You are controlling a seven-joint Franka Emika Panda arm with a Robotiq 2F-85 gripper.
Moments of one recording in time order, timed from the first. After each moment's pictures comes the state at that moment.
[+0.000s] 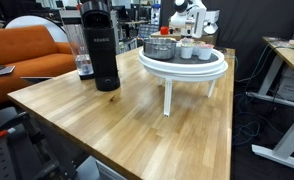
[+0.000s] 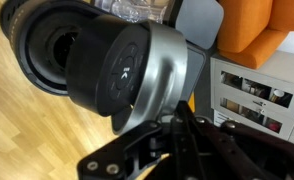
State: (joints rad) arm 0.10 -0.10 0.06 -2.14 0.79 2.25 -0.18
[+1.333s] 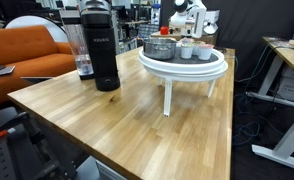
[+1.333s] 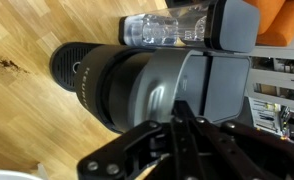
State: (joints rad) arm 0.07 -0.18 0.02 -2.33 0.79 2.26 -0.04
